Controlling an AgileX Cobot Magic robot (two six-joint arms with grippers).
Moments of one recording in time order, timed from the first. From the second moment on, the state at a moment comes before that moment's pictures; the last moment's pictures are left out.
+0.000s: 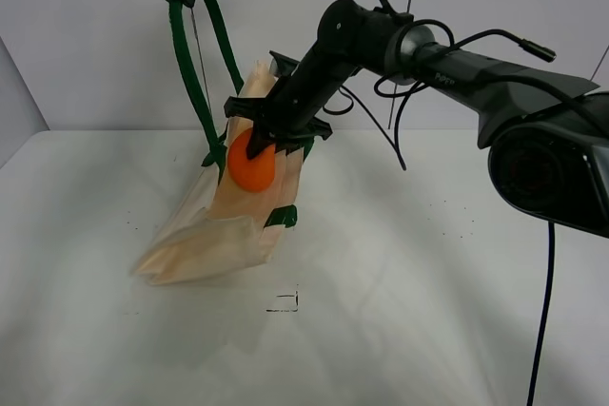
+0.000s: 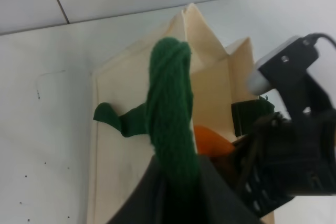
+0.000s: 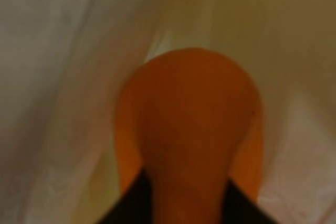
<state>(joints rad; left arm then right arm) -0.40 1.84 -2.15 0.09 1.19 -0.21 0.53 2.39 -2.21 0.54 1.03 0.00</state>
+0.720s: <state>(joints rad) -0.40 1.84 -2.15 0.09 1.19 -0.21 0.48 2.34 -2.28 -0.03 1.21 0.06</state>
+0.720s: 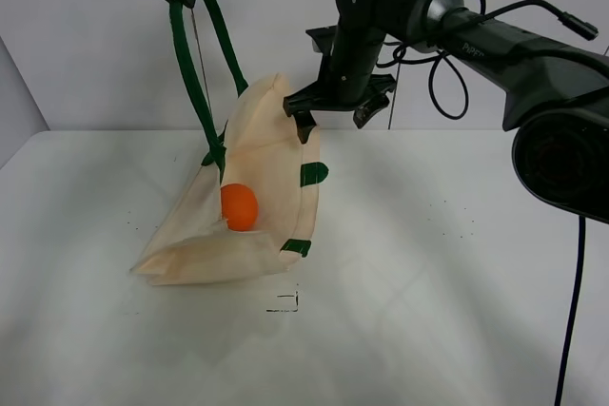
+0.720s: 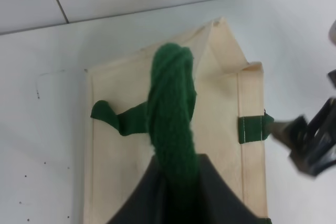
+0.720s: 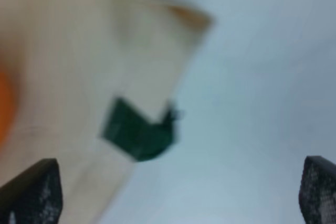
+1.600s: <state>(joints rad) -0.40 1.84 -2.15 0.09 1.19 -0.21 0.08 2.35 -2.27 0.01 1.21 0.05</state>
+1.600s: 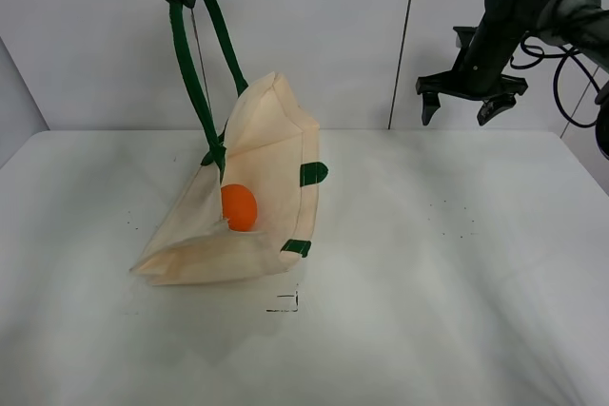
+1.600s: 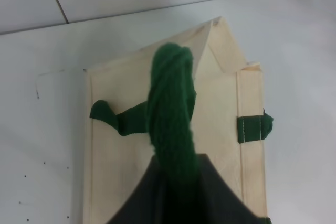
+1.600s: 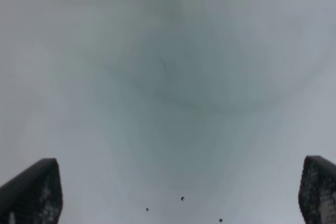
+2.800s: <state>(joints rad) -0.40 1.84 -2.15 0.09 1.19 -0.21 0.08 0.52 -0.54 -0.01 1.04 0.02</state>
